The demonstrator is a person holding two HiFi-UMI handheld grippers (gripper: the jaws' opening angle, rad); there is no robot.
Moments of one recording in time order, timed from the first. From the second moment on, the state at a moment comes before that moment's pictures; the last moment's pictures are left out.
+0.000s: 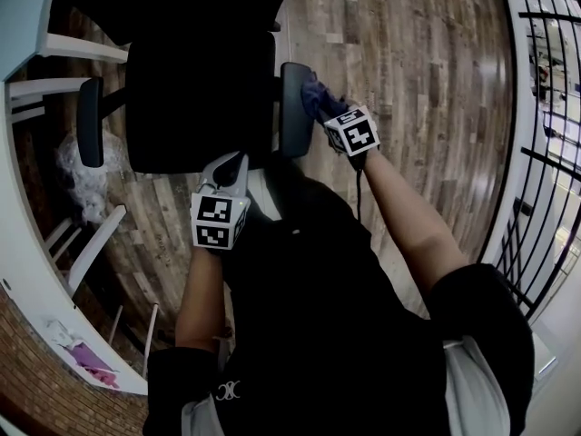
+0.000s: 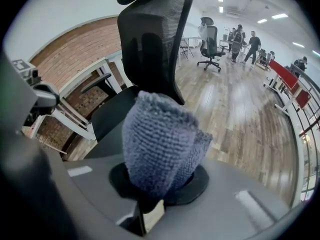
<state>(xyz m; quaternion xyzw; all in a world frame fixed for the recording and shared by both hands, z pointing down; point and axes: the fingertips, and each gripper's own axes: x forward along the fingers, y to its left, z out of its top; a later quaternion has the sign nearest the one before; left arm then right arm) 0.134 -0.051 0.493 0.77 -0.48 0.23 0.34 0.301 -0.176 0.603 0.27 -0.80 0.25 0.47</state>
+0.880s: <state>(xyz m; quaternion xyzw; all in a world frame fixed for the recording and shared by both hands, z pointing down) 0.145 -0.046 0.494 0.78 -0.47 0.23 0.34 0.253 -0.015 0.583 0.11 -0.84 0.19 0.51</state>
